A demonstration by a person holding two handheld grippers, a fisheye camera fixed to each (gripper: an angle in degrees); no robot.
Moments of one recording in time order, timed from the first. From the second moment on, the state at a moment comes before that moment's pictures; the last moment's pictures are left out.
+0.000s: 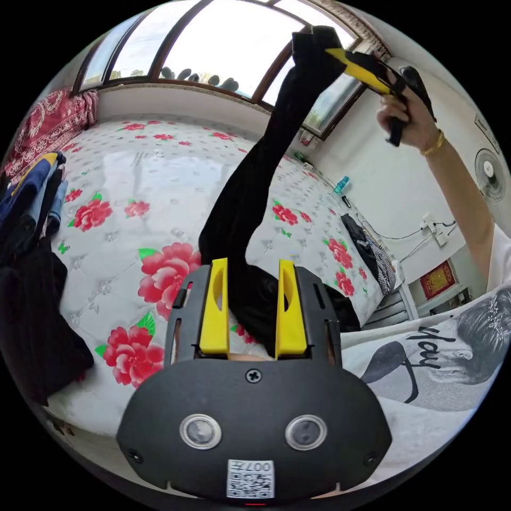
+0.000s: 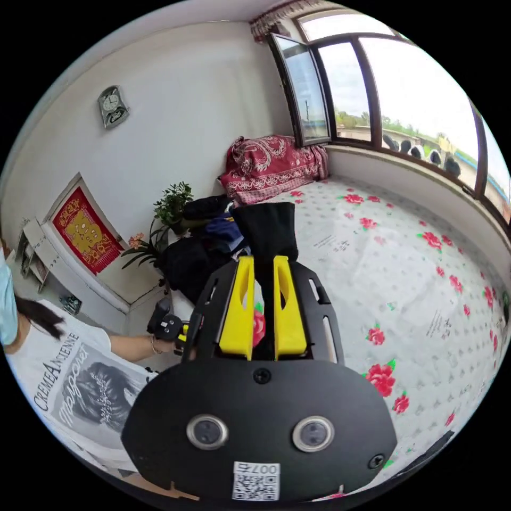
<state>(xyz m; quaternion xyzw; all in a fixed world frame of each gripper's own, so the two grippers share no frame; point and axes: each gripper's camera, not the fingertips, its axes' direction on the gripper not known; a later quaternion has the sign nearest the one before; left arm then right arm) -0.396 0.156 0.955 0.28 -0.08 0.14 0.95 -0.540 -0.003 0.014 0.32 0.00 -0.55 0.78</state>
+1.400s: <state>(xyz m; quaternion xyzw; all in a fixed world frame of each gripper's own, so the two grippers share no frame) -0.142 0.111 1.051 0.13 -0.17 0.45 0.87 -0.337 0.109 0.087 0.34 0.05 -0.60 0.72</state>
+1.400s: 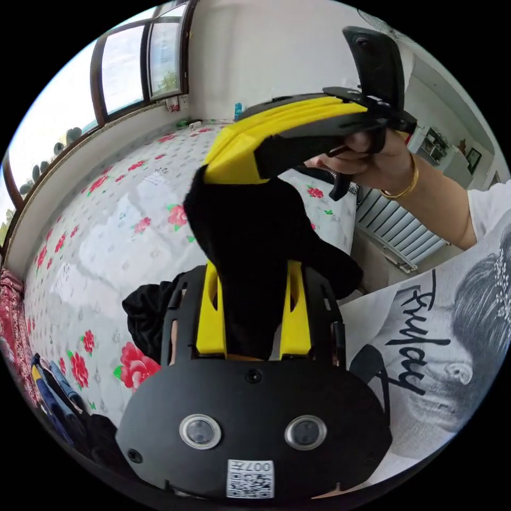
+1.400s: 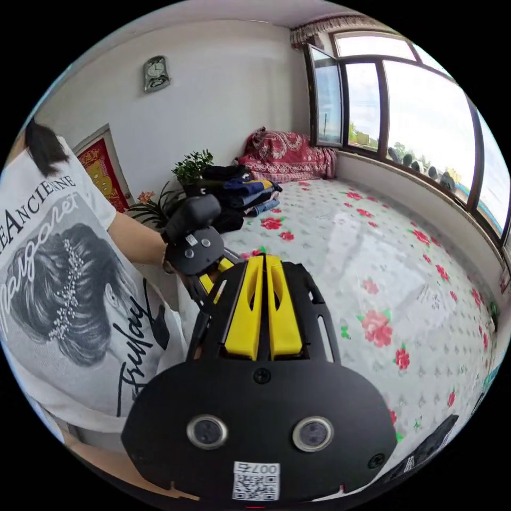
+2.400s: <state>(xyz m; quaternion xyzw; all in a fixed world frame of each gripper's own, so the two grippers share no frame) -0.286 0.135 0.910 0.18 -0.05 0.22 0.96 -0.232 0.148 0.112 0.33 0.08 -0.41 0.85</state>
